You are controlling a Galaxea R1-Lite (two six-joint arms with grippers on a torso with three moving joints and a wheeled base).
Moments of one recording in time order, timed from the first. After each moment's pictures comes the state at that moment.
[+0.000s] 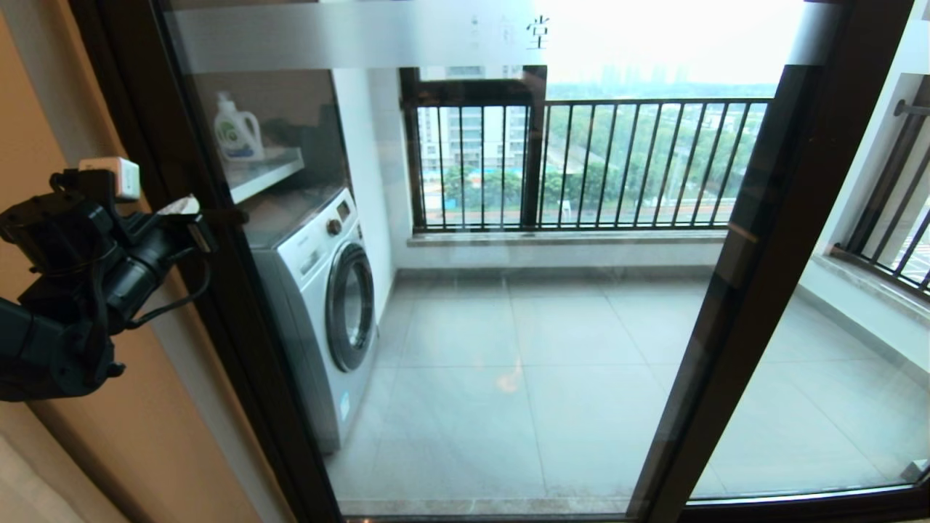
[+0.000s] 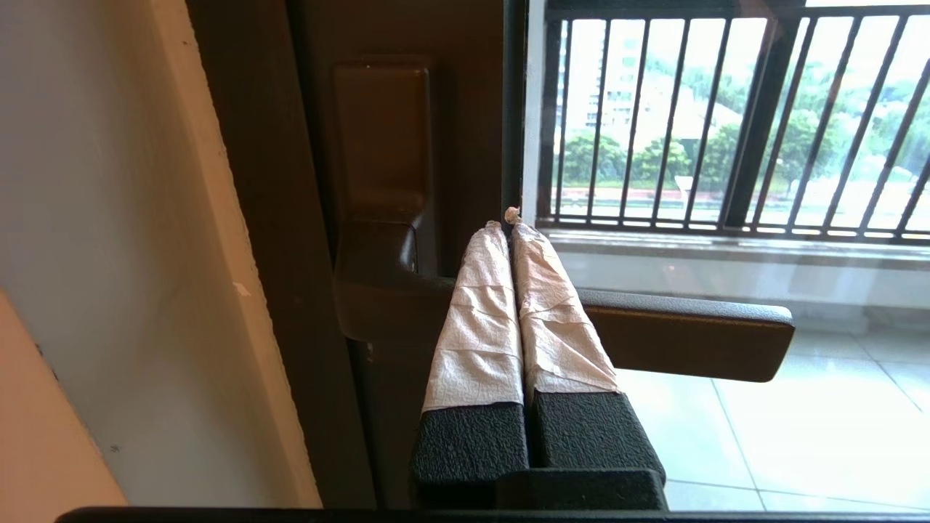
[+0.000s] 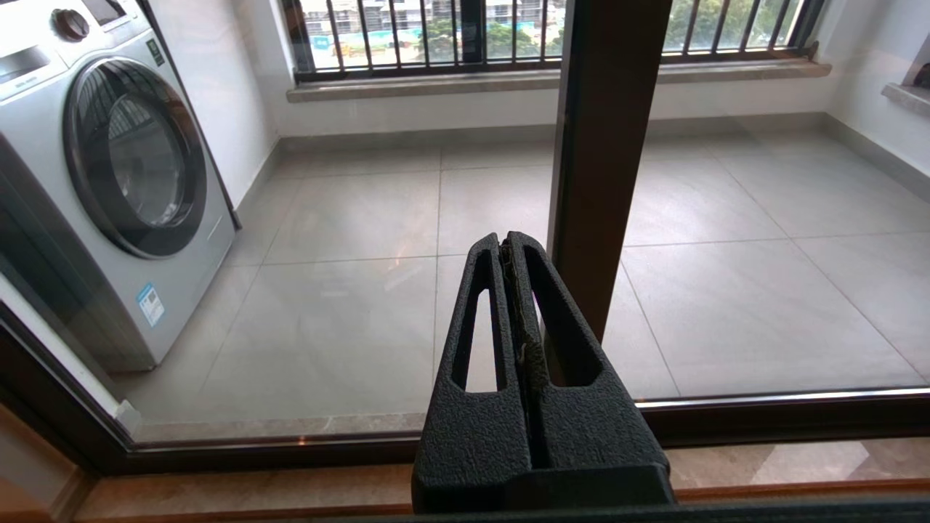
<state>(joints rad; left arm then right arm) 0.11 1.92 -0.87 -1.19 -0.01 0.02 0.00 0.00 0.00 -0.01 0.01 0.00</state>
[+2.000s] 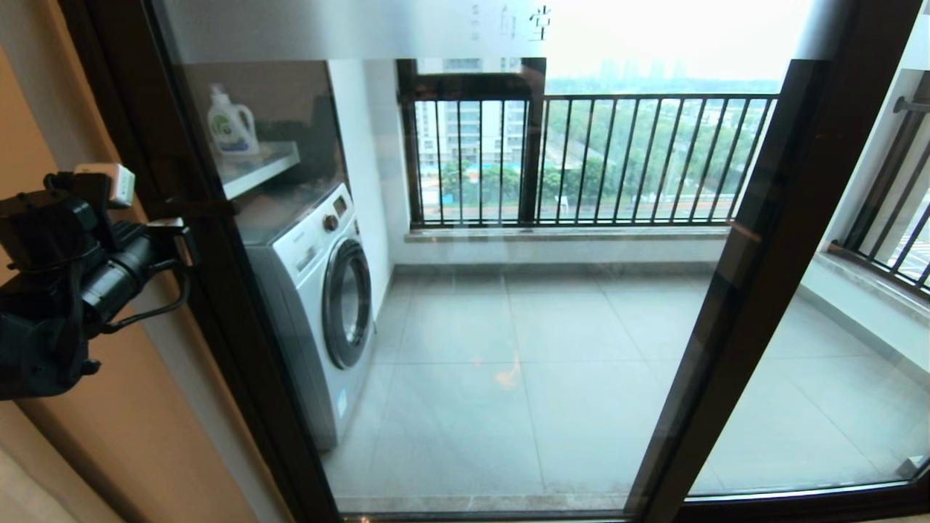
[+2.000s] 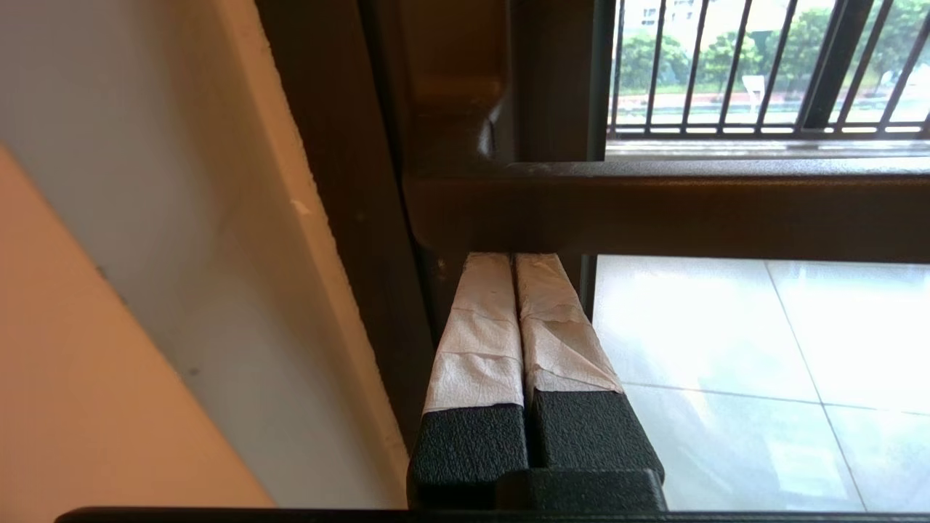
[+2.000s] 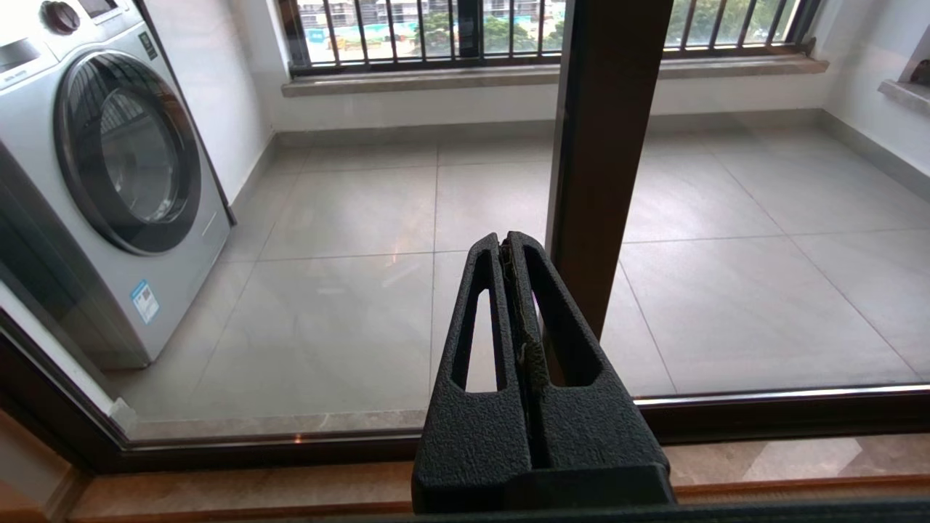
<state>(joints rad) 0.19 1.80 -0.89 -1.07 0.04 0.09 0.00 0.00 0.00 -0.01 0.01 0.00</state>
